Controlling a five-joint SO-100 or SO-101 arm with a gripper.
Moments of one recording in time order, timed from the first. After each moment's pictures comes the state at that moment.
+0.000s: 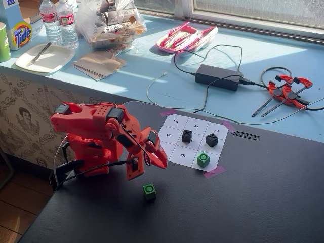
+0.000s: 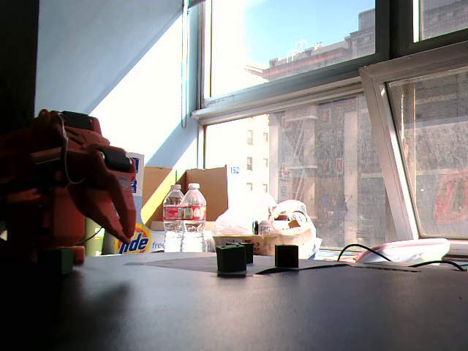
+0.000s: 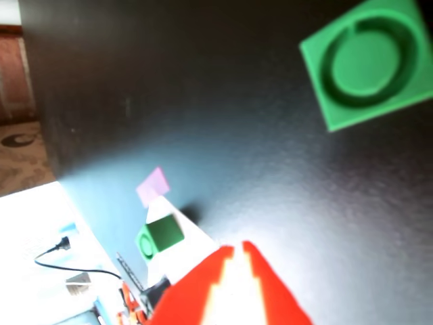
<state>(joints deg) -1.1 186.3 174.8 45.6 0.5</state>
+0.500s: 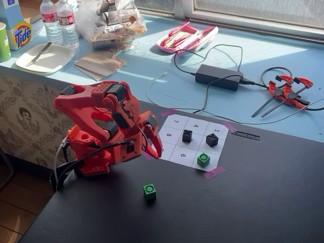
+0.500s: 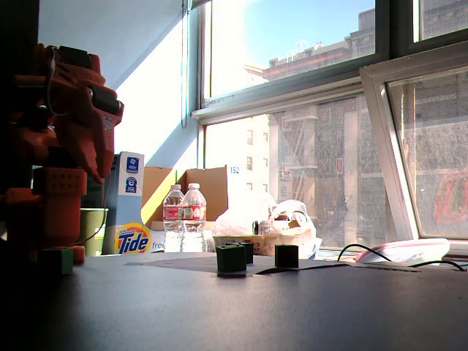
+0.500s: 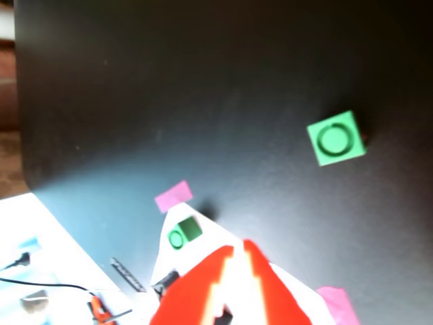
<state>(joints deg) 8.3 159.3 129.7 70.0 -18.1</state>
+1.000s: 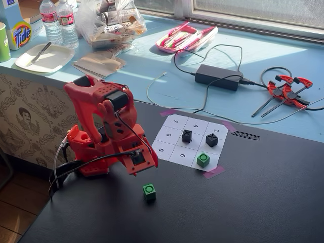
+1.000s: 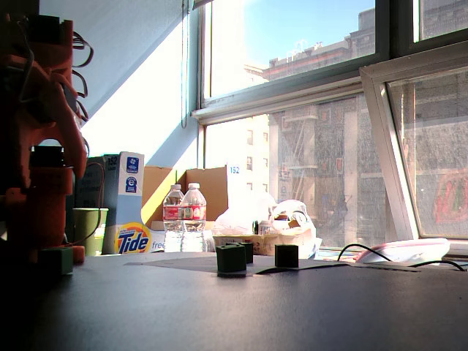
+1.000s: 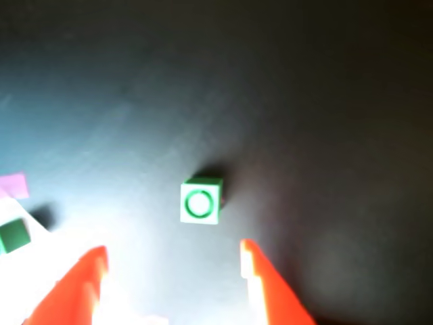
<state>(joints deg) 28.7 143.1 128.2 70.5 -63.4</state>
